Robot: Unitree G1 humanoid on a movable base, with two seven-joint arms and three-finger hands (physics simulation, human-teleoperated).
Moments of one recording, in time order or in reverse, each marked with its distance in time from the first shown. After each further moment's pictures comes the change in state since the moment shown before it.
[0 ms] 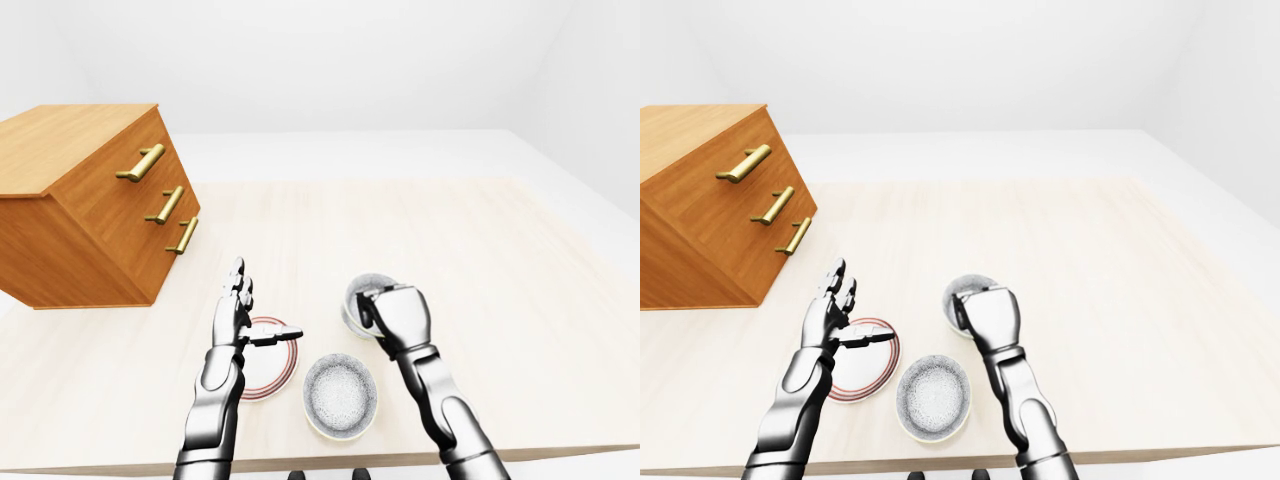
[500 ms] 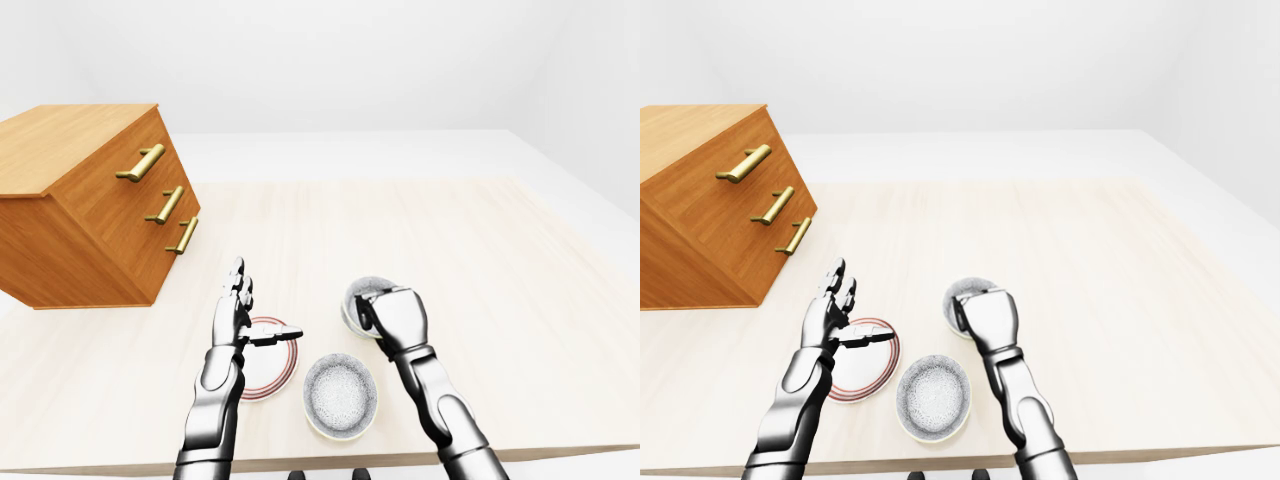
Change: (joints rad) left arm 0.000 0.000 0.001 -0.003 -0.001 0.000 0.000; right arm -0.018 0.000 0.005 0.074 -0.019 0.000 -0.040
